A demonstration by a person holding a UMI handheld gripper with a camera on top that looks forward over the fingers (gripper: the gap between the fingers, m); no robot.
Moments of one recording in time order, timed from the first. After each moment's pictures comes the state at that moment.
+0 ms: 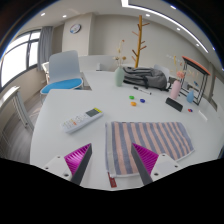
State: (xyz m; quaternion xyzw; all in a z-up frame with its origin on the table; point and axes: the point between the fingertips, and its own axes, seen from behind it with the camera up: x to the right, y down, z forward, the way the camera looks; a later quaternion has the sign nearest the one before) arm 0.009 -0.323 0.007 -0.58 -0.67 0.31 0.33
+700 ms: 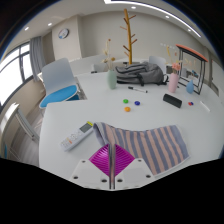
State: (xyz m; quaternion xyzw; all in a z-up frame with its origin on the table) arm -0.024 -0.298 0.050 -0.63 -0.65 0.33 0.27
